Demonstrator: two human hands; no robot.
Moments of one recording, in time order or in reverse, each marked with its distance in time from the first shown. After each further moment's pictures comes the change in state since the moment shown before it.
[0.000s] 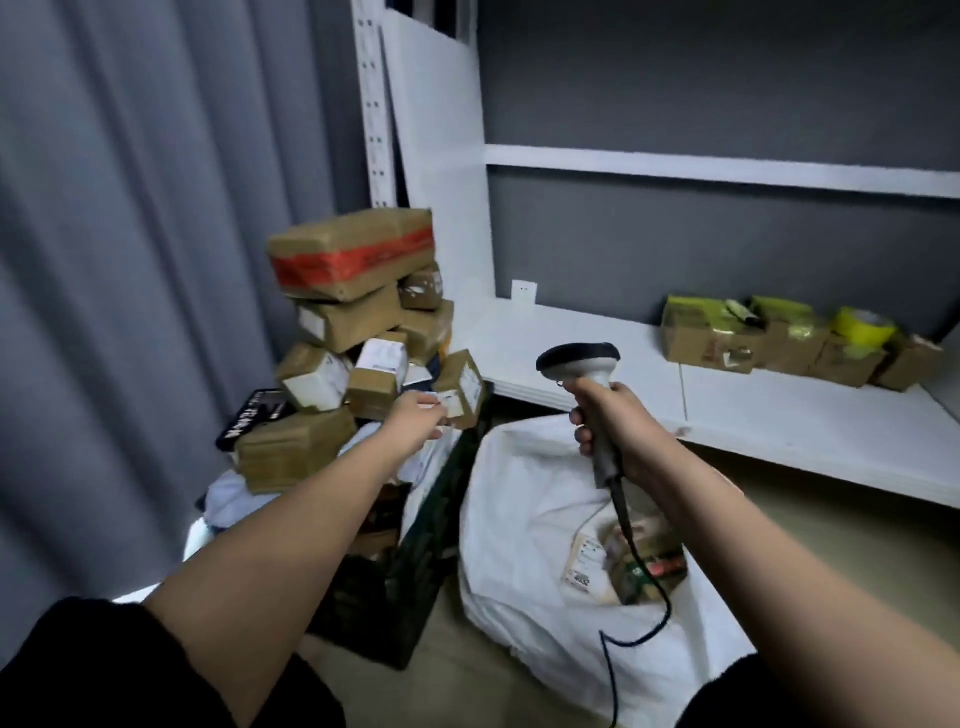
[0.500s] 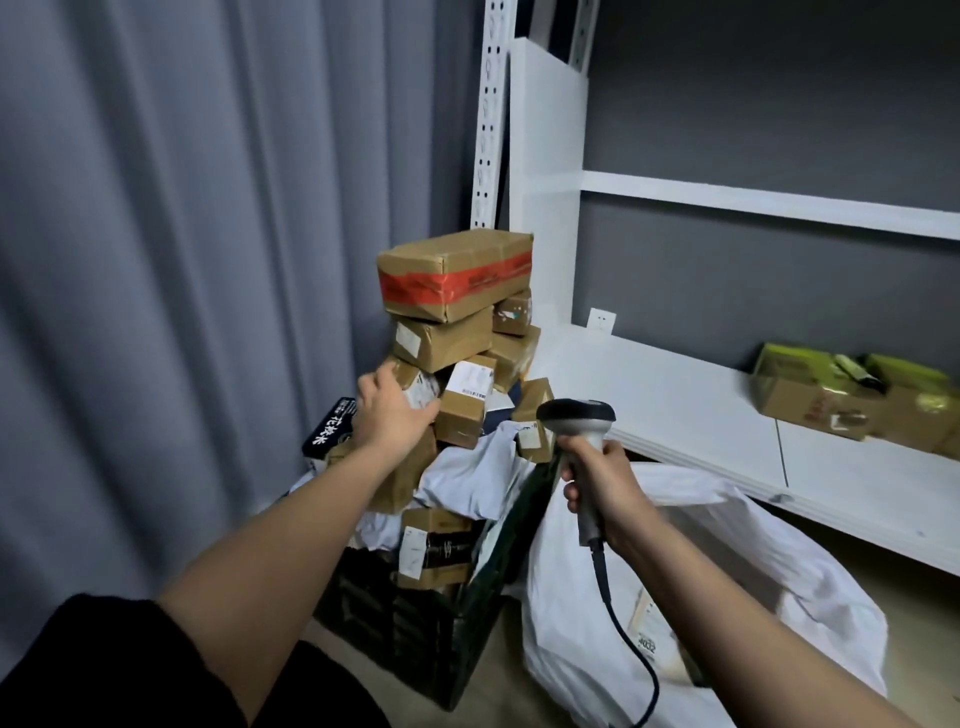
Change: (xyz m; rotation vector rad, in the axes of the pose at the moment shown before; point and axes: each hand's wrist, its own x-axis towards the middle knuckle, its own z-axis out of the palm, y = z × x) left_hand 0.044 -0.034 -0.120 0.402 0.538 0.099; right_hand 0.028 0.031 0.121 0.058 -0.059 -0.012
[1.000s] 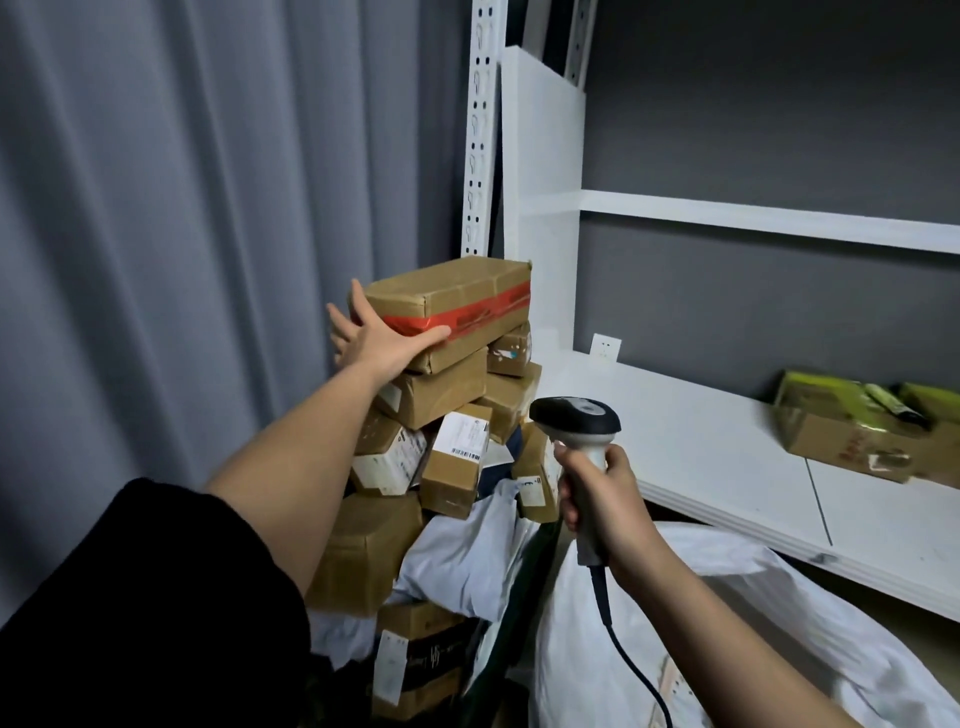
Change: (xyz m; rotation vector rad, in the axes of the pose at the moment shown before) left_hand 0.151 0.067 -0.002 -0.159 -0.012 -0.039; right_hand 0.075 -0.023 0.016 0.044 -0.018 -0.128
